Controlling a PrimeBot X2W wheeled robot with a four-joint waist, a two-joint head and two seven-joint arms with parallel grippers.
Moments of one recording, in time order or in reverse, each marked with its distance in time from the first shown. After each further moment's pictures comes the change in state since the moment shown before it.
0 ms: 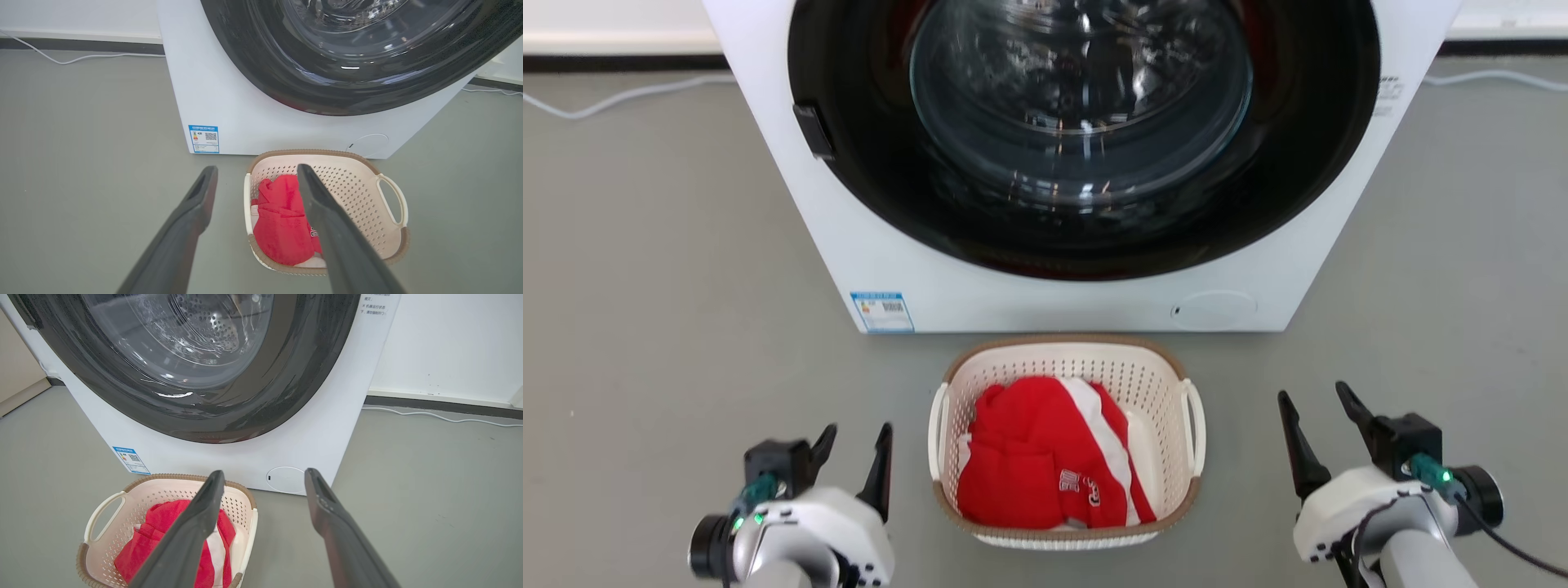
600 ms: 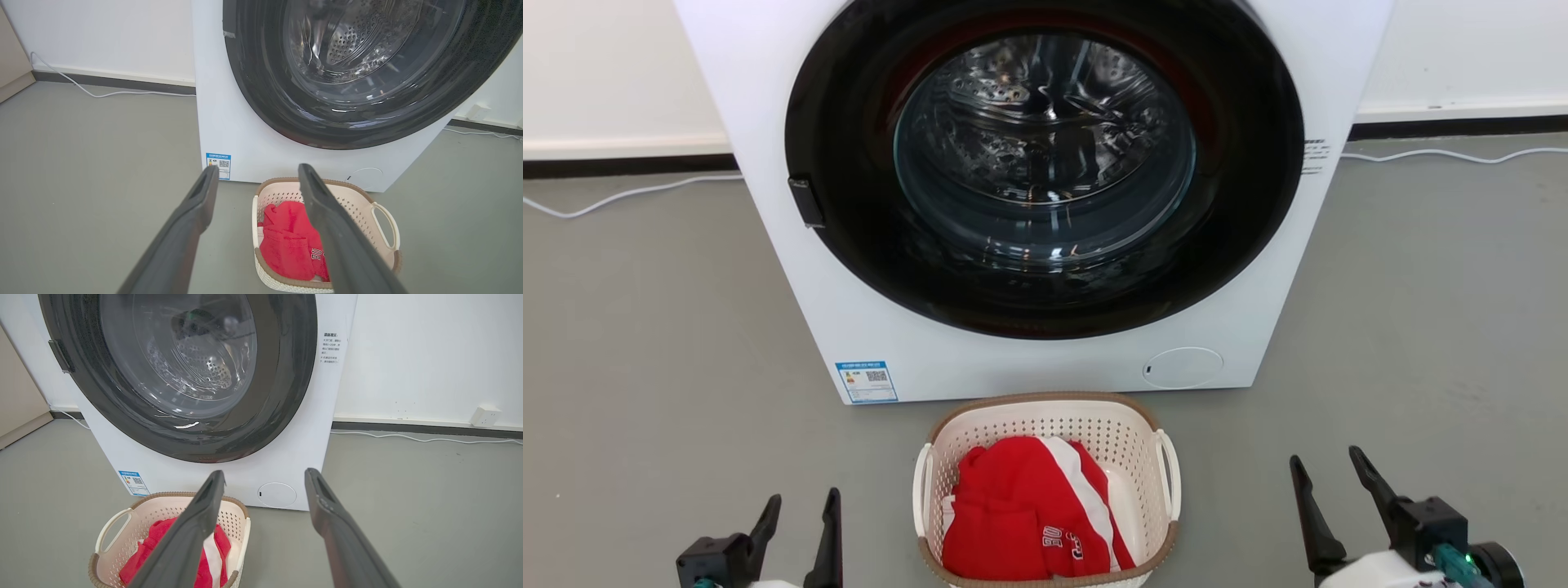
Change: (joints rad) left arm 0.300 -0.004 0.169 -0.319 0.044 -0.012 0.000; right arm 0.257 0.004 0.001 -0.268 0.019 0.000 0.000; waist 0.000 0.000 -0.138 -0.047
